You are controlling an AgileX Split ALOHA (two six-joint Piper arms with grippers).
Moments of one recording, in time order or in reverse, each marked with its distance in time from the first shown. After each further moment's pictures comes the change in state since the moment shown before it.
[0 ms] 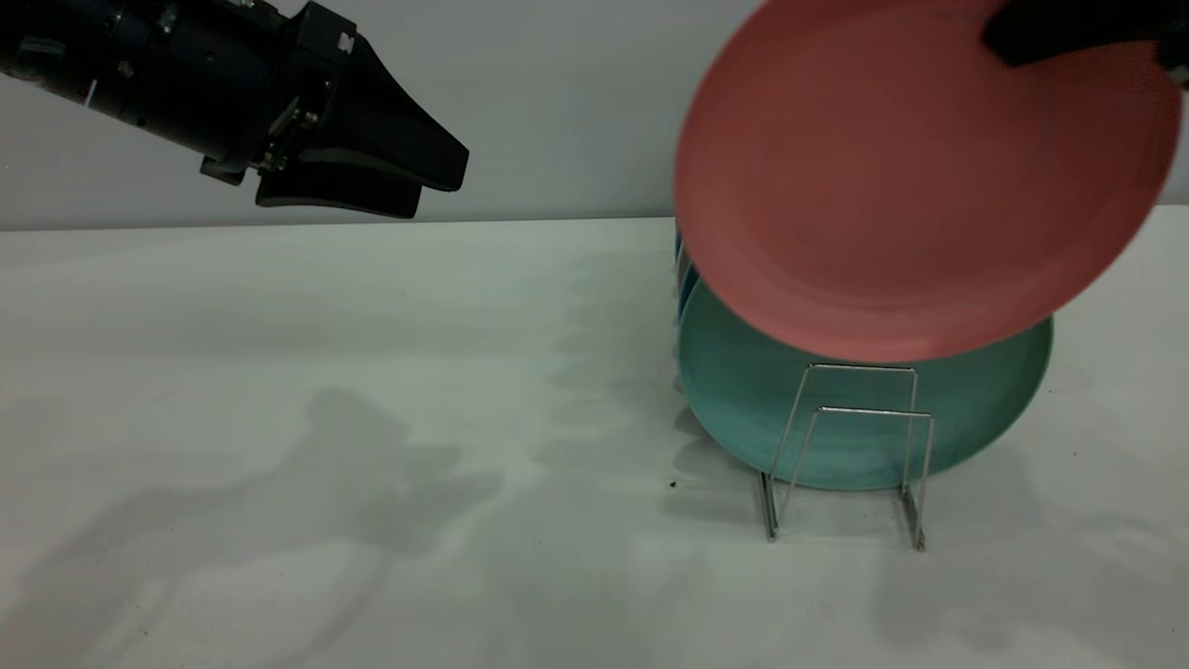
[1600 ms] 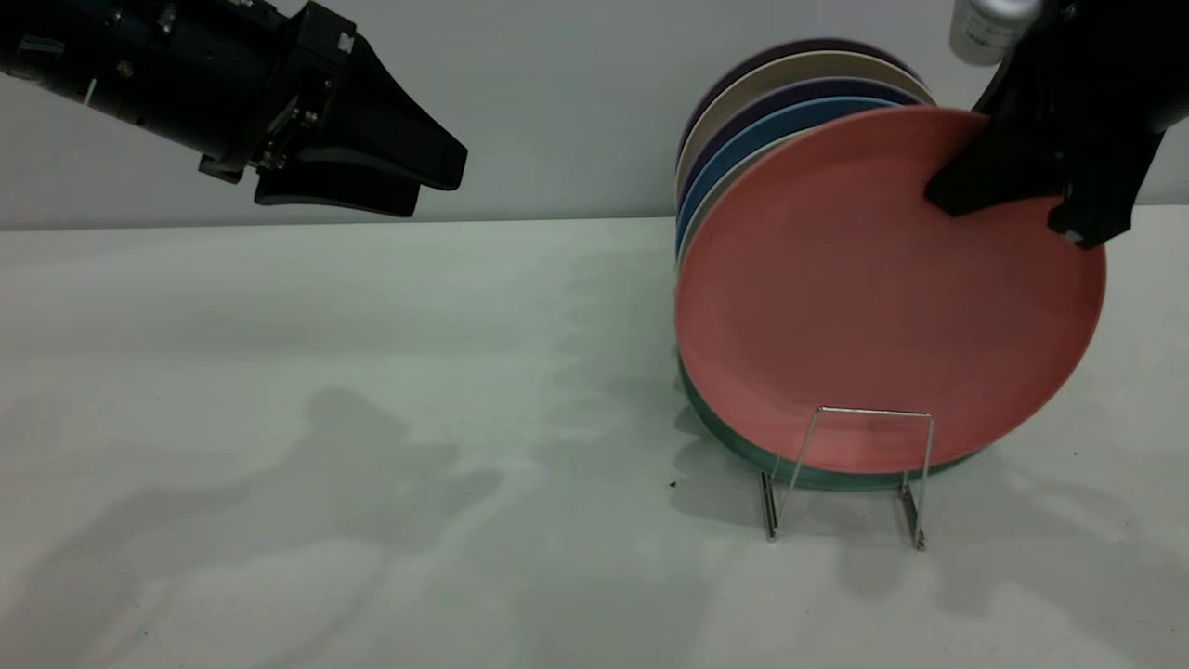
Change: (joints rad) left arm 0.000 -0.001 0.000 0.000 -0.007 0.000; right arm 0.014 0.228 0.000 0.029 -0.110 -0.074
